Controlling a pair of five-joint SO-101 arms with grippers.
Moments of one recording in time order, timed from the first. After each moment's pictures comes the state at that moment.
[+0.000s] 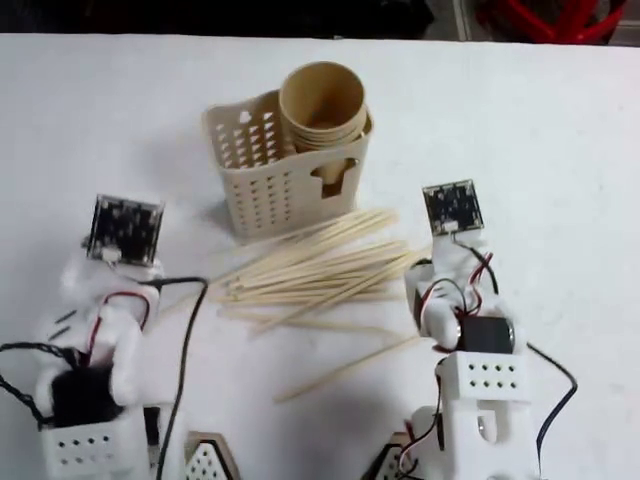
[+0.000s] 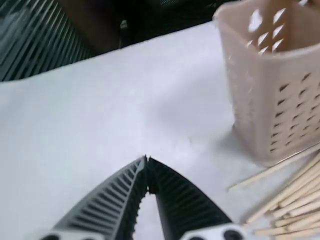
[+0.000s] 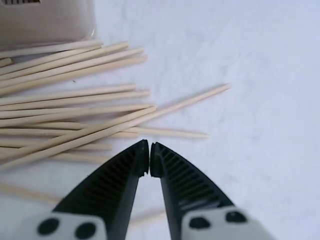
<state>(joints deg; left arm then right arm) -13.3 -81.3 65.3 55.9 -20.4 -1.1 -57.0 65.1 51.3 13.8</state>
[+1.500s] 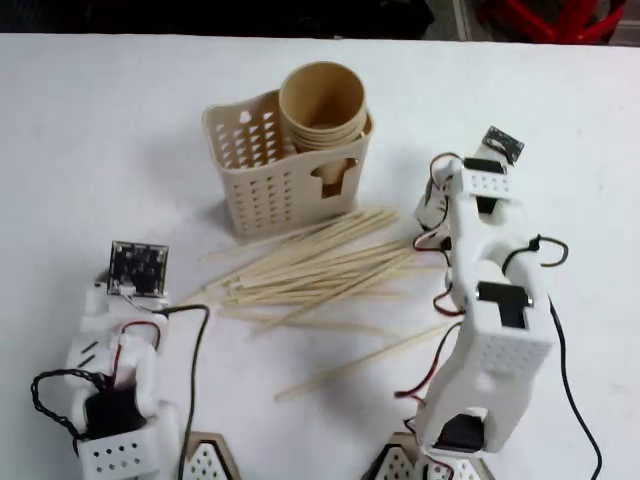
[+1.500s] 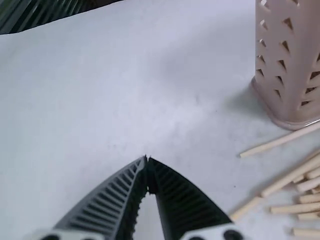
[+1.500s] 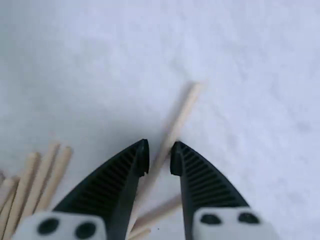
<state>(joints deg) -18.3 -103.9 94.0 52.2 -20.4 4.4 28.4 0.0 65.3 -26.4</state>
